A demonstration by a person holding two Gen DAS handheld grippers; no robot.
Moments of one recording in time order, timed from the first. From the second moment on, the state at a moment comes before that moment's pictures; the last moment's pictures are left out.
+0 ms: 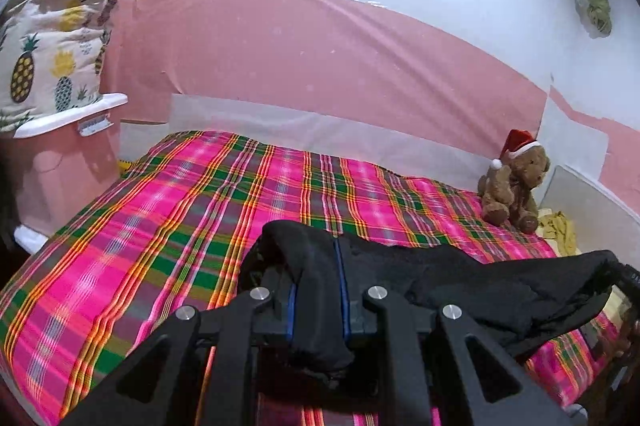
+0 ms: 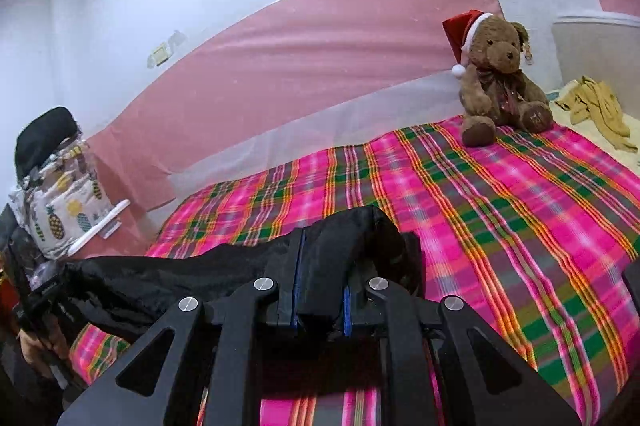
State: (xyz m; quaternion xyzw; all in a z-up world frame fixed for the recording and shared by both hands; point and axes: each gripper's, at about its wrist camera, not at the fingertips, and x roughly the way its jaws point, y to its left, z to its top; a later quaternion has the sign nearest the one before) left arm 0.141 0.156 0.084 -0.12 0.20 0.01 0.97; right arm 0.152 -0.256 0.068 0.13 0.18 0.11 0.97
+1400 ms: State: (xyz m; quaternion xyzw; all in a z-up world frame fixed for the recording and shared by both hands) left arm 0.377 0.155 -0.047 -0.07 0.37 0.06 0.92; right arm 0.417 -0.226 -0.058 0.07 0.44 0.06 0.89
